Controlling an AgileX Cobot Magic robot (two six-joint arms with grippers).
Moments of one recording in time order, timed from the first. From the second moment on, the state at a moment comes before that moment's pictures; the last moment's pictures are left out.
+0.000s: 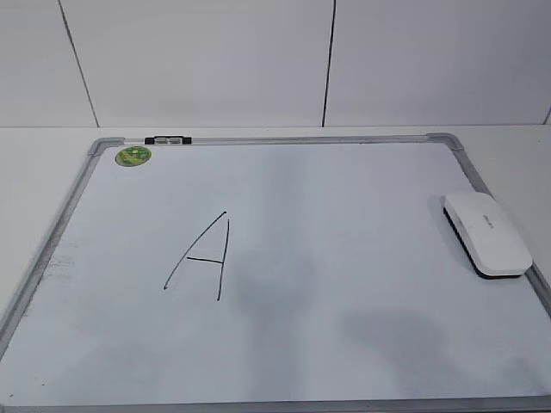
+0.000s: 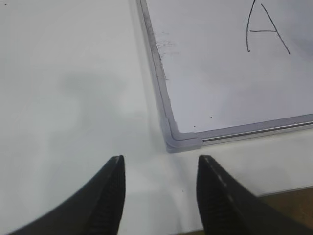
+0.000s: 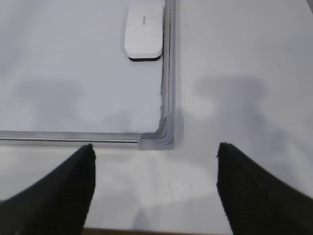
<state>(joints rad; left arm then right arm) -0.09 0.03 -0.56 -0.07 1.28 0.05 0.20 -0.02 -0.55 -0.14 1.28 0.10</state>
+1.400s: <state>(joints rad) -0.09 0.01 -0.51 -0.04 1.11 0.05 0.19 -0.02 -0.50 -0.18 1.16 0.10</state>
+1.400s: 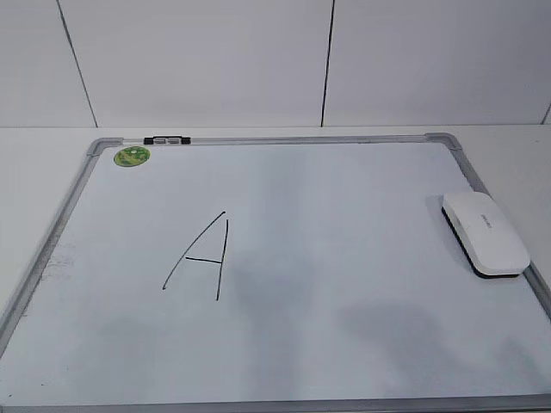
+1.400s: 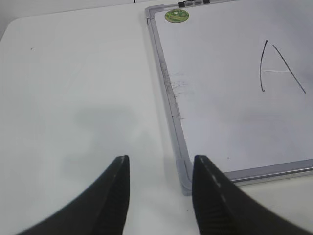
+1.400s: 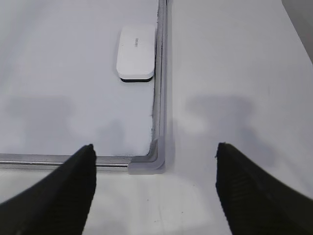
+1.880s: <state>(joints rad) -0.05 0.01 -0.51 -0.04 1.11 0.05 0.09 -0.02 -0.50 -0.19 1.16 0.10</state>
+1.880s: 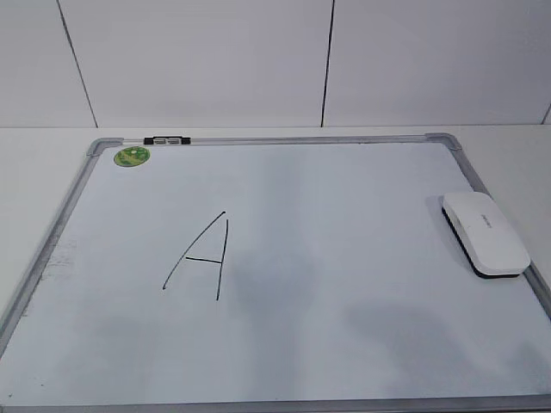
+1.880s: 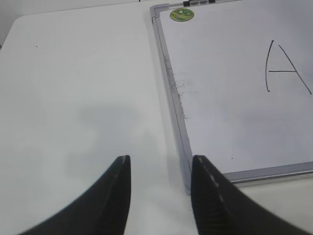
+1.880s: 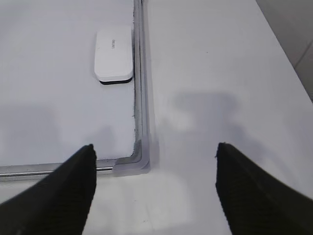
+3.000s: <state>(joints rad) 0.04 0.01 -0.51 -0.04 1.11 0.05 0.02 -0.02 -0.50 -0.19 1.15 0.10</state>
